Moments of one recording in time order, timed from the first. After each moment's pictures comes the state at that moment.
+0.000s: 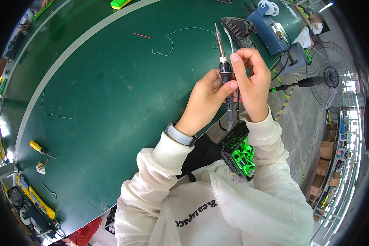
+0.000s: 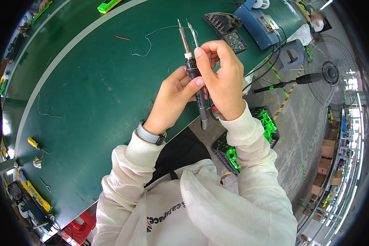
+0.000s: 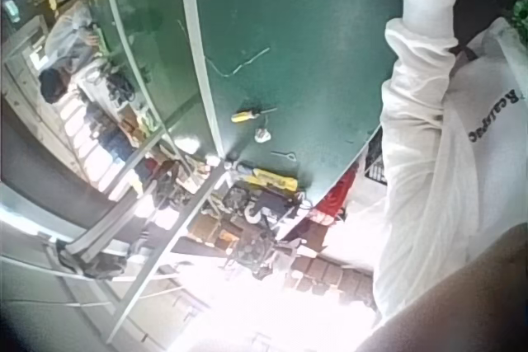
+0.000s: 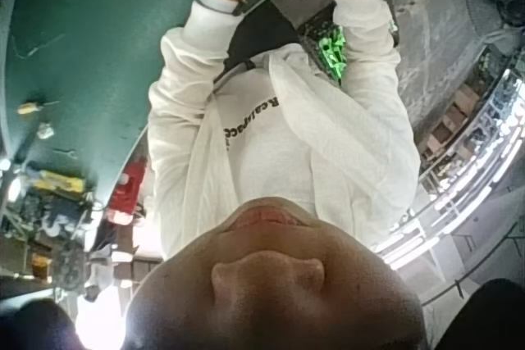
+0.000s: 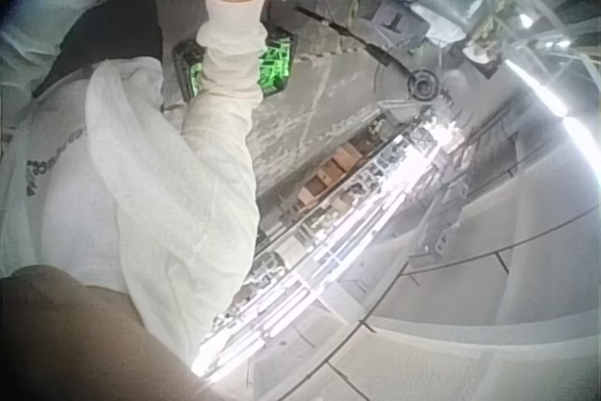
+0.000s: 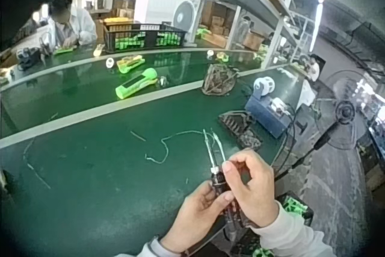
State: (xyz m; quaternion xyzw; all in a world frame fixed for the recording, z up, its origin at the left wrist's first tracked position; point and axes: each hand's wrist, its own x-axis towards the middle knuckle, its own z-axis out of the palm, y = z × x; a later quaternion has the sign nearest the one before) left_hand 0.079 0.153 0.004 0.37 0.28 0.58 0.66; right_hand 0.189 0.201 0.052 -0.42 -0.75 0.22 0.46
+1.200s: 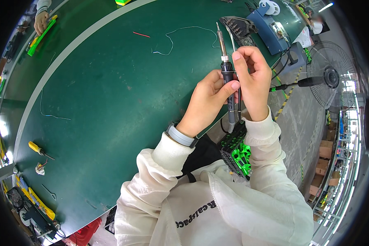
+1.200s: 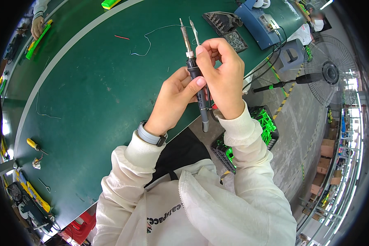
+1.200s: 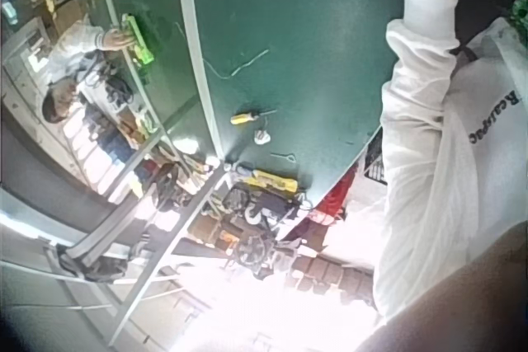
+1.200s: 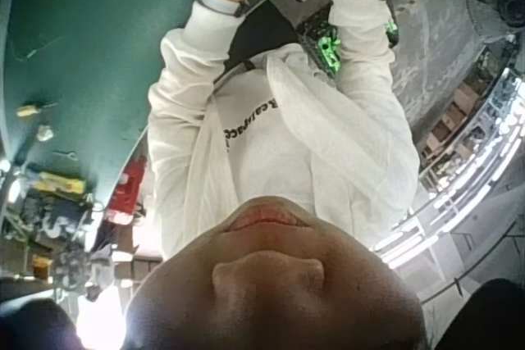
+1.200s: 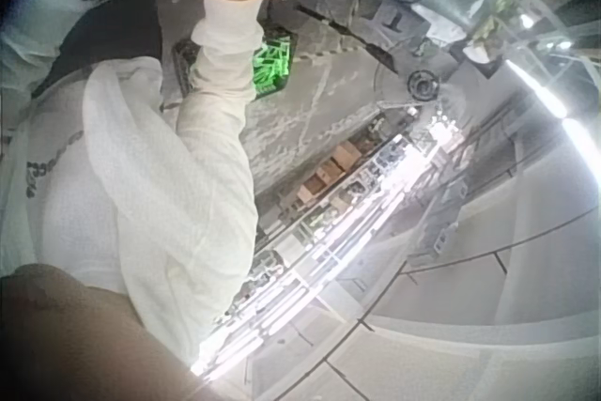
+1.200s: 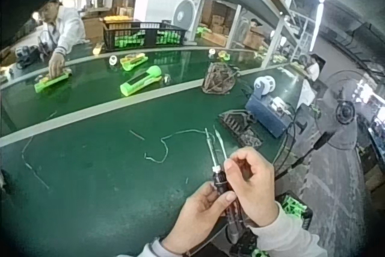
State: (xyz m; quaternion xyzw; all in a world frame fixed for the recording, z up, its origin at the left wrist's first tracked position) left_hand 0.080 0.151 0.004 0.35 0.28 0.58 0.68; right_hand 0.185 0.204 0.052 -0.43 -0.71 0.28 0.49
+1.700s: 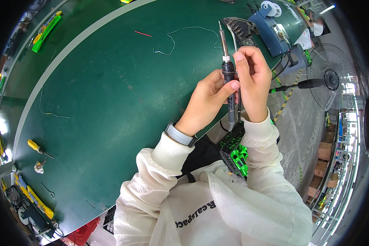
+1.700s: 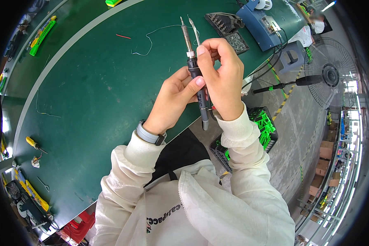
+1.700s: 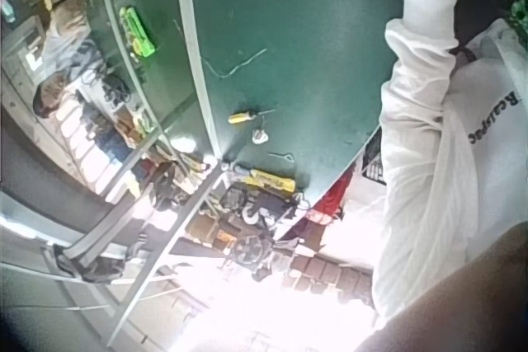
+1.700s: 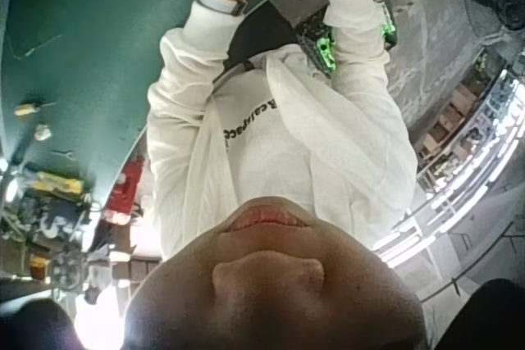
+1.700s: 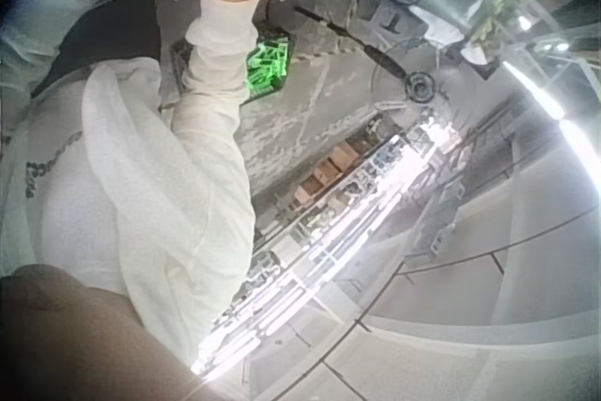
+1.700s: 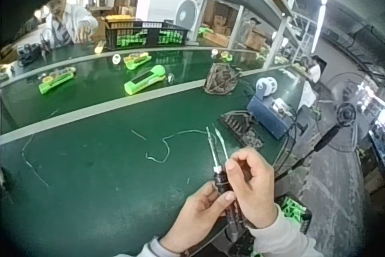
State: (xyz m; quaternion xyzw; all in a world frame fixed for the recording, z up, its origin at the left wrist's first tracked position) left_hand 0.076 0.152 0.005 0.34 0.25 0.58 0.69; right_hand 0.181 0.202 0.053 -0.43 -0.72 0.26 0.48
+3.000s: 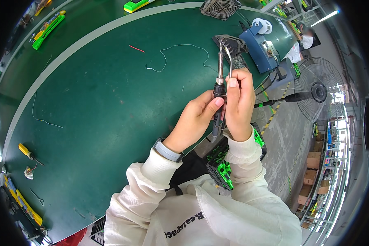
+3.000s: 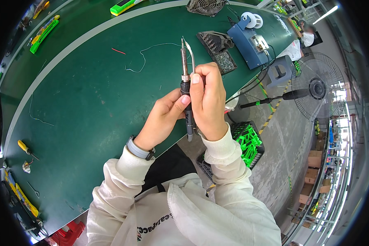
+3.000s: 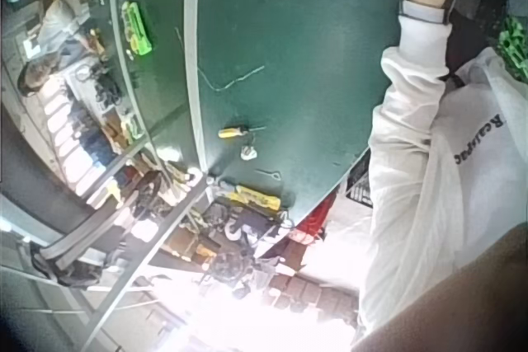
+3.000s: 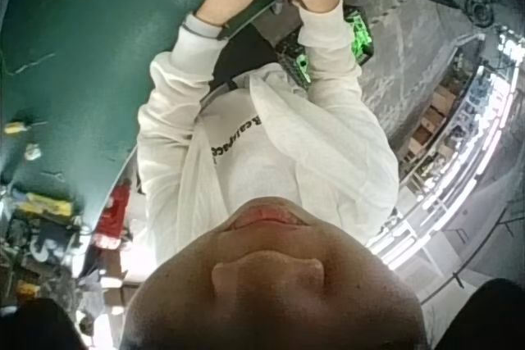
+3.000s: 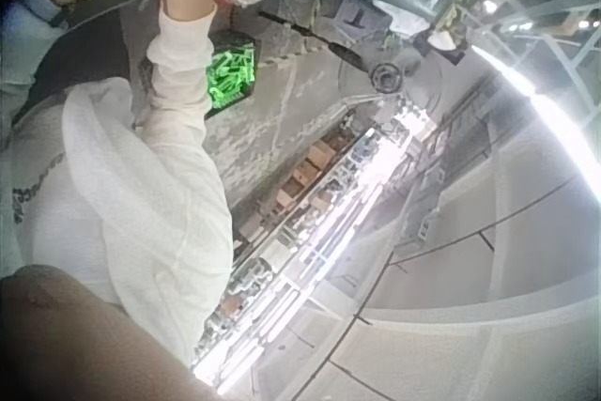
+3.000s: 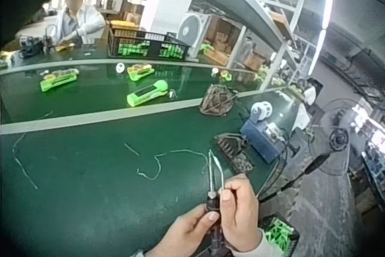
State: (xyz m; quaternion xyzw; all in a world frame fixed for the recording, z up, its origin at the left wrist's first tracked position) left_hand 0.080 0.152 0.004 0.38 0.28 0.60 0.65; right_hand 0.184 0.200 0.052 -0.37 -0.79 0.17 0.46
